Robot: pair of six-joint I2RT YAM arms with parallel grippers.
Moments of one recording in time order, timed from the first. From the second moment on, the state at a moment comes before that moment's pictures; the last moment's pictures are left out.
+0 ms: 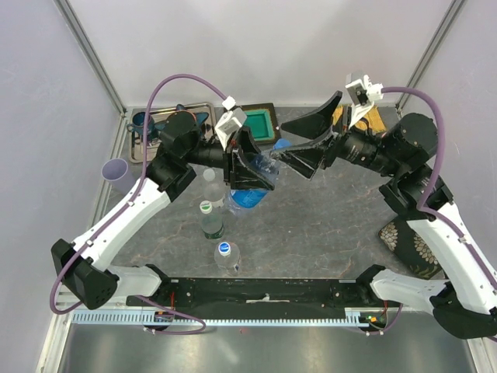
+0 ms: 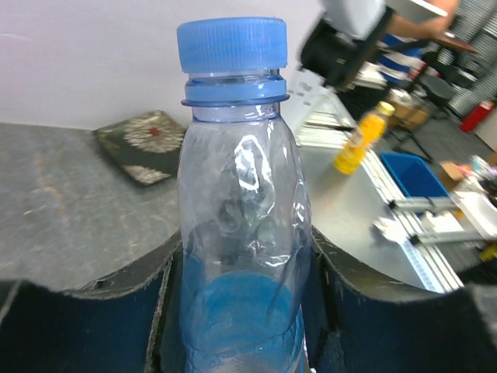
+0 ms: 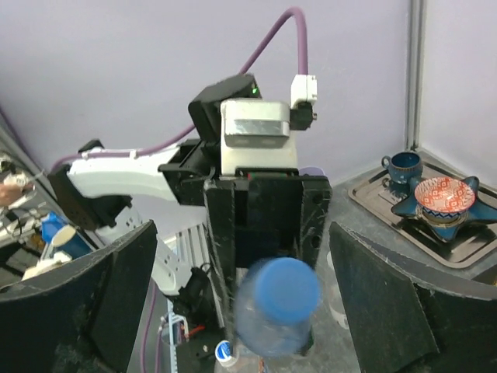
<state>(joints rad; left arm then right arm) -0.63 1.29 1.29 0.15 1.22 -0.42 0.63 1.08 1.51 -0.18 -0.60 0.41</state>
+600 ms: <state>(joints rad) -0.91 1.23 1.28 -0.07 0.05 0.05 0.63 1.18 1.63 -0.43 -0.04 0.56</state>
